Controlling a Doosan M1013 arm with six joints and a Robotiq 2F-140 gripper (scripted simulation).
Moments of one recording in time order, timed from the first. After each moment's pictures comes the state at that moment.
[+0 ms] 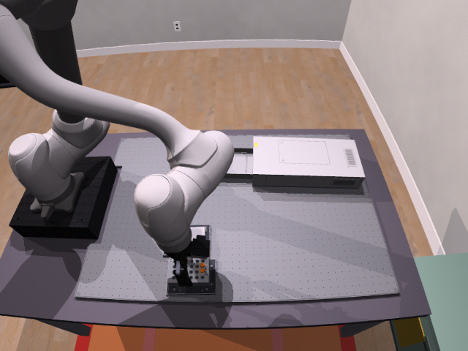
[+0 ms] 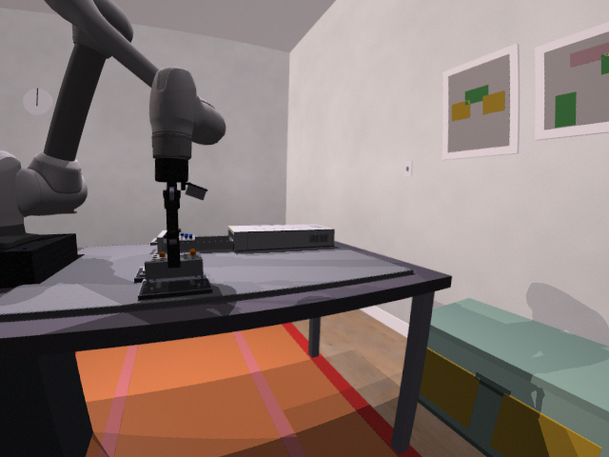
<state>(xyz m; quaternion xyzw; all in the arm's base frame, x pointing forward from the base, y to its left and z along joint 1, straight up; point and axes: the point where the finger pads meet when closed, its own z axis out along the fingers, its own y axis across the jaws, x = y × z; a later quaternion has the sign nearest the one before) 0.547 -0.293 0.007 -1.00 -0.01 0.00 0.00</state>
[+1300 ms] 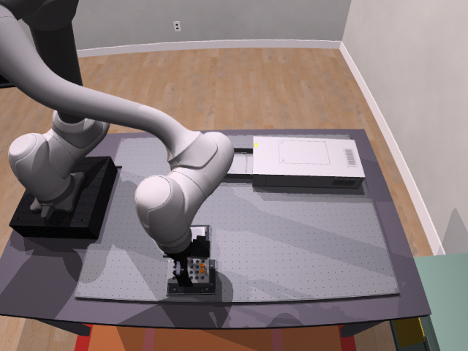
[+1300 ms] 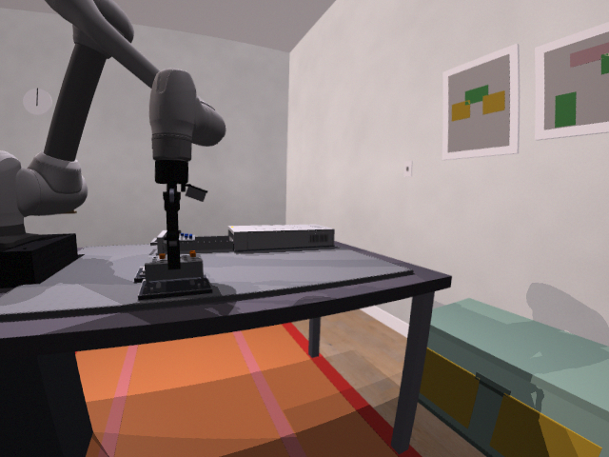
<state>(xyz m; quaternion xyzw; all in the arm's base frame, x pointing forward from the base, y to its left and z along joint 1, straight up) 0.547 -0.293 0.003 -1.00 -0.01 0.00 0.00</state>
